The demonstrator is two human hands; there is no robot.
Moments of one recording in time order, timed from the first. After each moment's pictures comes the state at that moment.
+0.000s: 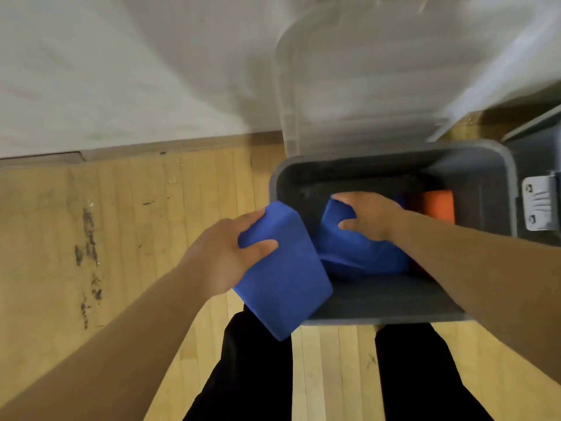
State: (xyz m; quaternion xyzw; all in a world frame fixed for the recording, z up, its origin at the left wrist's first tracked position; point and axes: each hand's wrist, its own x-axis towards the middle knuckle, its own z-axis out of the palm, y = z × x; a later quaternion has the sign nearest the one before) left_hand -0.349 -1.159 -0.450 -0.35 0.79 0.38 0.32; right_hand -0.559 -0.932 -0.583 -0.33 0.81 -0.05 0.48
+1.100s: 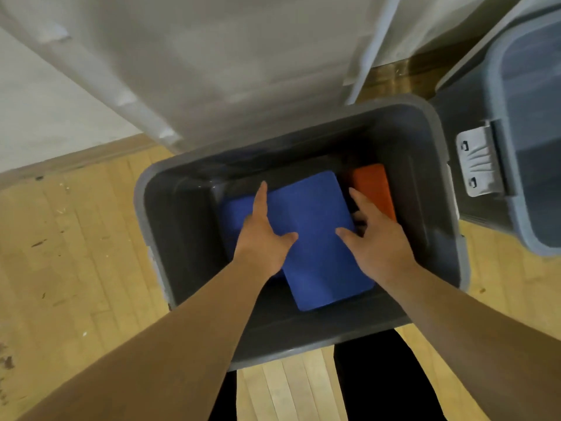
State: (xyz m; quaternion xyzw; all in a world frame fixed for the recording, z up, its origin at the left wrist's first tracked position) left_hand -0.478 -0.969 -0.640 -0.38 0.74 0.47 0.30; right_hand -0.548 -0.766 -0.627 0.02 0.88 -0.28 0.39
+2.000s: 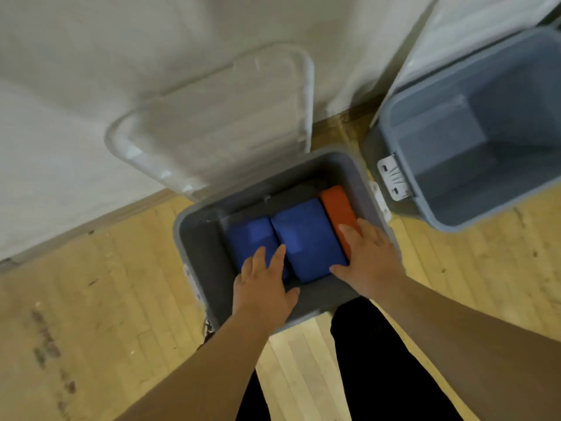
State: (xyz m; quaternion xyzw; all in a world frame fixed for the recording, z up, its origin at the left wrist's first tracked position) left_hand -0.444 -0.938 -0.477 -0.13 0.88 0.18 0.42; right_hand -0.543 -0.735 -0.477 -0.09 0.91 -0.02 0.40
